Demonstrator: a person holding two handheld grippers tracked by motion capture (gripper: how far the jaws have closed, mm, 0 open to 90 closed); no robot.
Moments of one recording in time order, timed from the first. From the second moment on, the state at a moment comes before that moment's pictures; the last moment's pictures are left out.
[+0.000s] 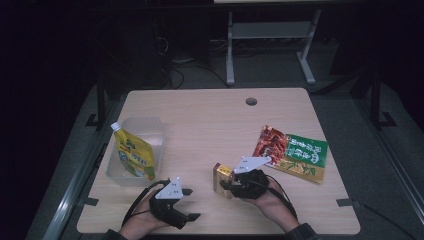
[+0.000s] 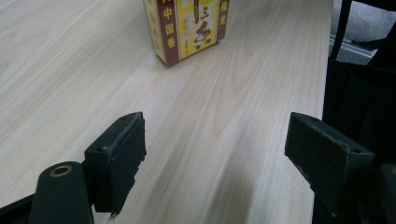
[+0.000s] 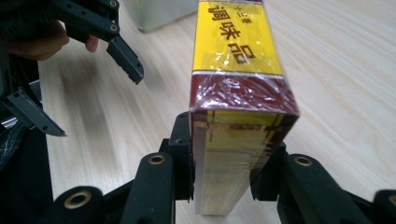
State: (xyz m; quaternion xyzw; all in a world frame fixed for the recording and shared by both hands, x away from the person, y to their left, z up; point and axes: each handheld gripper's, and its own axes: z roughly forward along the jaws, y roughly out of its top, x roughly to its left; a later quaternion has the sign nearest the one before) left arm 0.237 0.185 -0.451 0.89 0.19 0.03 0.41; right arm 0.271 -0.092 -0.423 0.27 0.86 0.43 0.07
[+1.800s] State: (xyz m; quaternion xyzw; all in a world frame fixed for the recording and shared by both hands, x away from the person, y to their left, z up) left arm 0.235 0.185 -0.450 0.89 0.19 0.01 0.42; right arm 0.391 0.034 -0.369 0.09 0.88 0.47 0.03
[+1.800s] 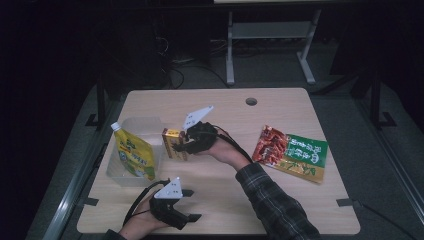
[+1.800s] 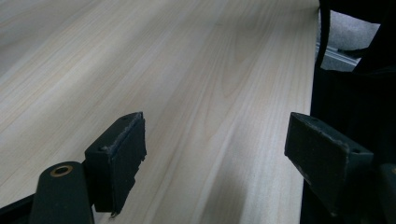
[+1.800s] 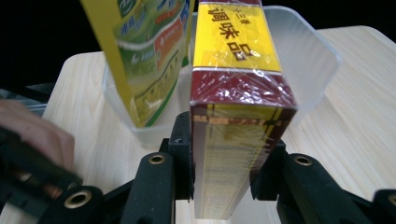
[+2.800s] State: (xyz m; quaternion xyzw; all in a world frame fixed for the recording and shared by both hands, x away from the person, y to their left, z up) left arm 0.237 0.186 -0.448 0.89 0.18 0.01 0.43; right arm 0.426 0.130 -0.356 0.01 0.89 0.45 0.02
